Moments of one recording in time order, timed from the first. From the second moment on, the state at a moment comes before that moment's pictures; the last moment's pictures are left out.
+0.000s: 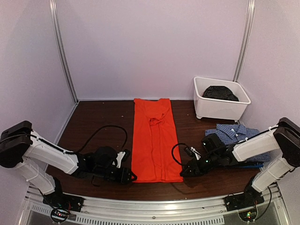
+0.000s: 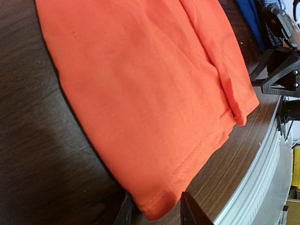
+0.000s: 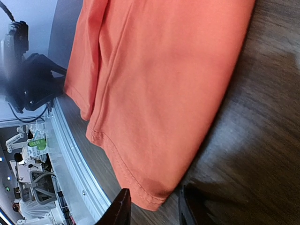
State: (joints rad) left arm -1.06 1.47 0.43 0.26 0.16 -0.80; right arm 0.69 1.47 0.46 0.06 -0.65 0.60
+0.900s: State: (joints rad) left arm -1.29 1.44 0.50 0.15 0.06 -0.77; right arm 0.93 1.25 0.35 0.09 -0.51 0.70
